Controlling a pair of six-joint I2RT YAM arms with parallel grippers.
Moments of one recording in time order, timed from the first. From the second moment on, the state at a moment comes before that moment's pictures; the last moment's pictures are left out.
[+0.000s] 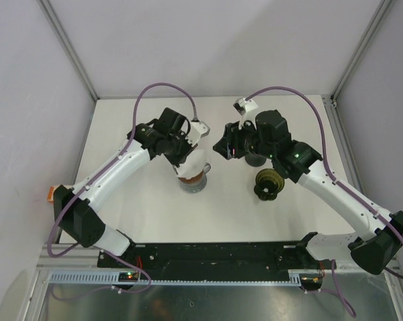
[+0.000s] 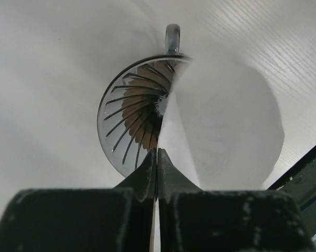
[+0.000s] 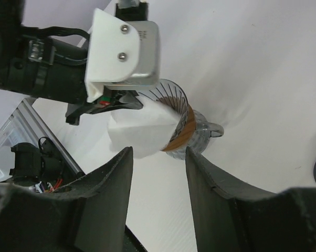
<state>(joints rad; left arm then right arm) -0.59 1.47 1.42 -0.93 0.12 0.29 0.71 1.25 1.29 -0.39 -0.19 0.32</state>
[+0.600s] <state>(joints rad) -0.59 1.56 1.49 -0.94 0.10 0.32 0.71 1.28 1.29 -0.38 -0.24 0.30</state>
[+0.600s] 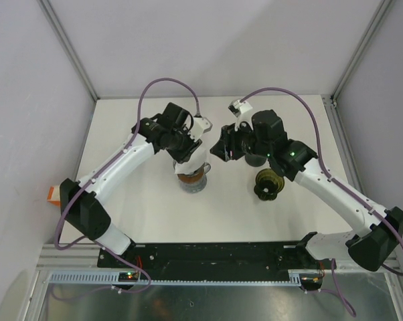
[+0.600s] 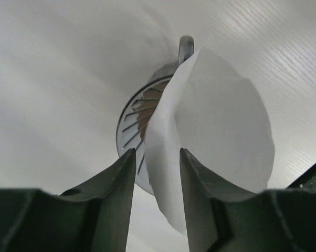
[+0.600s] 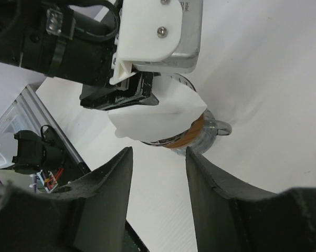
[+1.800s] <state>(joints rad) -0.48 1.50 1.52 -0.94 0.17 0.32 0.87 1.50 1.27 -0.36 -0.66 -0.65</state>
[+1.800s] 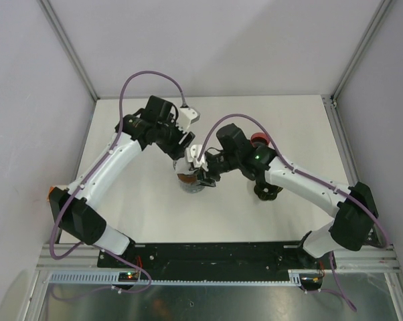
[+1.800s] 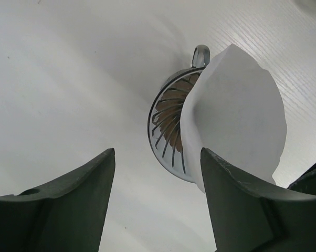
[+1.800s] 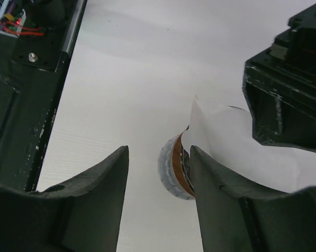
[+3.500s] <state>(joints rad) -0.04 1.14 1.28 -0.79 0.25 0.30 0.94 2.08 2.00 -0.86 -0.08 -0.06</state>
